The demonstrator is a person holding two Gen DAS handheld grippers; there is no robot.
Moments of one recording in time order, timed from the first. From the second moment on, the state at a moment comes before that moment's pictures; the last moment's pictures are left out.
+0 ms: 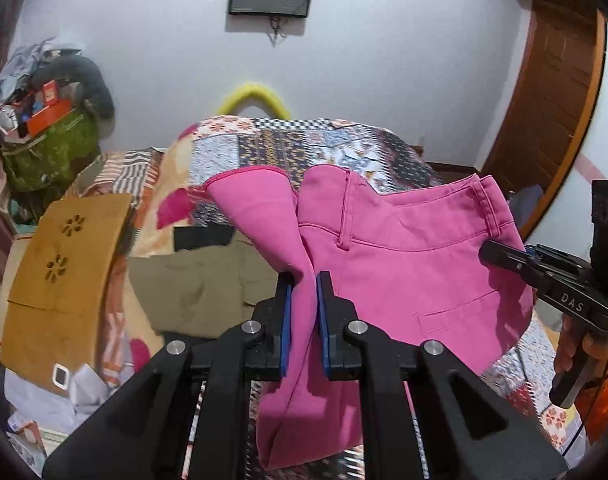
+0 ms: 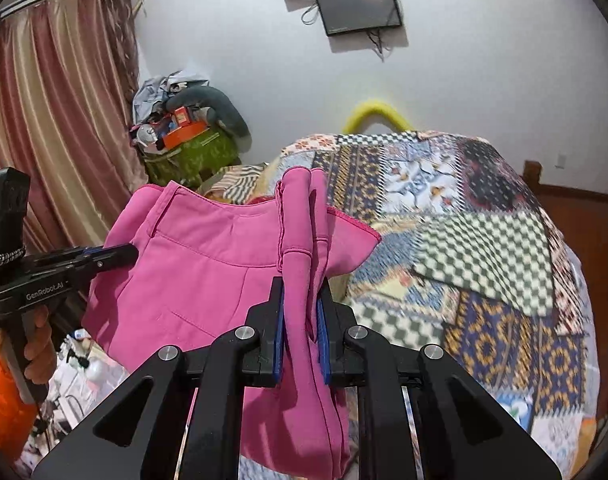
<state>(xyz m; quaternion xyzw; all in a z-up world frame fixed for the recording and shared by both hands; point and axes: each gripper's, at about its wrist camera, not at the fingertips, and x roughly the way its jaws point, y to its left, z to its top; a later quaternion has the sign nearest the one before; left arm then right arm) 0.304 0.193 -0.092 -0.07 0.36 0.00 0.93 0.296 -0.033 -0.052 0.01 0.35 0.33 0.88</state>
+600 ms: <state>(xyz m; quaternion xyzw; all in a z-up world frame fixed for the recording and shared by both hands) 0.395 0.288 -0.192 -0.08 0.42 0.07 0.90 0.371 0.086 -0.126 -0.02 0.40 0.34 0.85</state>
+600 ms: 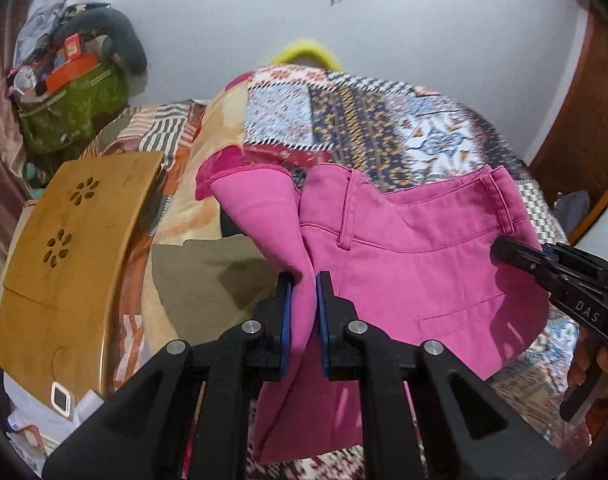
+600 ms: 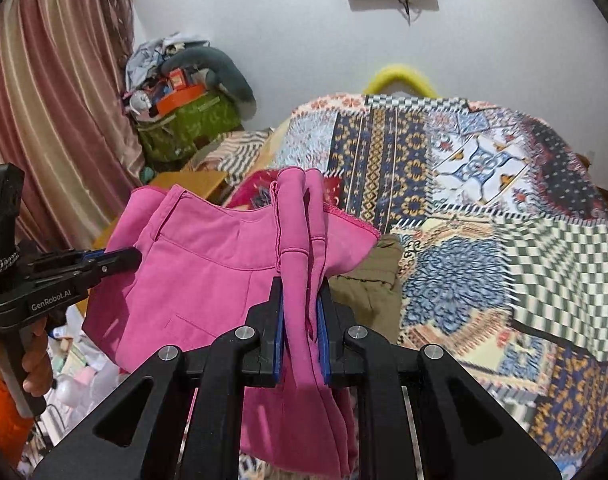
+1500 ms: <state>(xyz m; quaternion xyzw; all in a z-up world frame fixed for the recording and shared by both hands) 0.400 0.341 -0.273 -0.07 0.50 0.14 0.85 0.399 0.081 -0.197 -0.12 0.48 0.25 0.83</state>
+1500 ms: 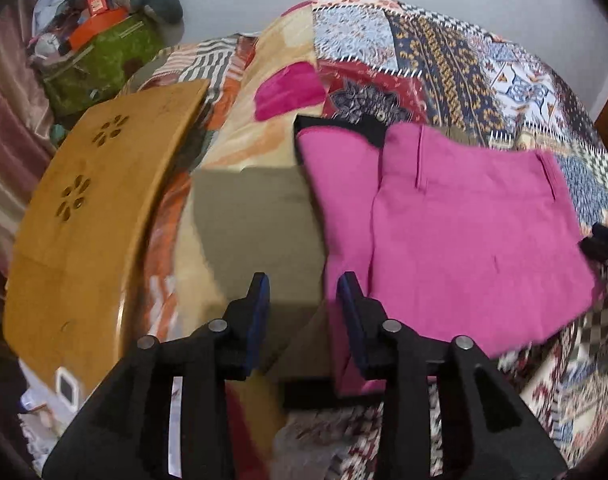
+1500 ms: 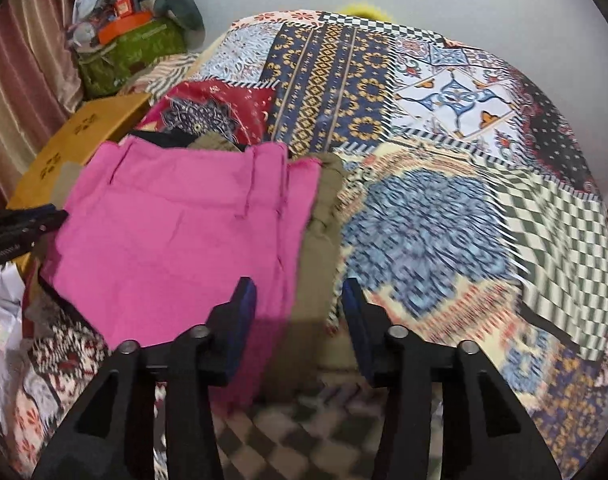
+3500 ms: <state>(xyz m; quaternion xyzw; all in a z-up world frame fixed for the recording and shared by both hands) 0.015 0.124 0.029 -0.01 0.09 0.09 0.99 0.033 -0.029 0.074 0.01 0.10 0.31 0.95</state>
